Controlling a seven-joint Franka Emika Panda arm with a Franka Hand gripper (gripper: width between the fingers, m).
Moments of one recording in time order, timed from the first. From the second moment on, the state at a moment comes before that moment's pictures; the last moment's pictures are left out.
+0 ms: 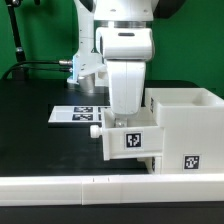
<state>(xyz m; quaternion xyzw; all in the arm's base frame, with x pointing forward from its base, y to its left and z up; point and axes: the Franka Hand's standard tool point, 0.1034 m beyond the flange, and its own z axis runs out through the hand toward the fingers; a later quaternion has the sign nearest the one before) 0.533 0.008 0.054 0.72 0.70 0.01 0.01</state>
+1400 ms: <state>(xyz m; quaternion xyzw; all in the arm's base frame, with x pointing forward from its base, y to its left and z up) 0.536 0.020 0.056 0.72 0.70 0.00 0.02</state>
